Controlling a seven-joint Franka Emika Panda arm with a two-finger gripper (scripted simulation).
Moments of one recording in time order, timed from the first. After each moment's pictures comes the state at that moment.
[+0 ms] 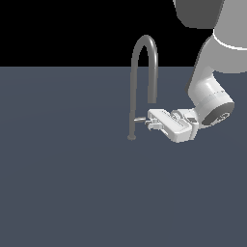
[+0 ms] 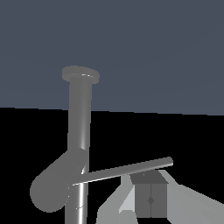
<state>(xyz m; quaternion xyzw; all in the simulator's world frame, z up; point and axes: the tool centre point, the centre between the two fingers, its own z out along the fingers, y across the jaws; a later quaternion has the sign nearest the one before) 0.001 -0.093 0.094 -0.57 0.42 0.55 0.44</state>
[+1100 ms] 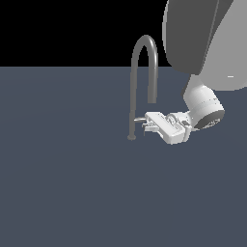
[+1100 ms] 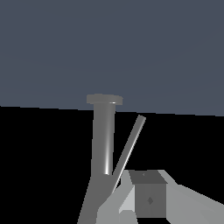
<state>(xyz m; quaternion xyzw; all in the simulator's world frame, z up) 0.025 -0.087 0.071 -0.57 0.41 0.55 0.44</state>
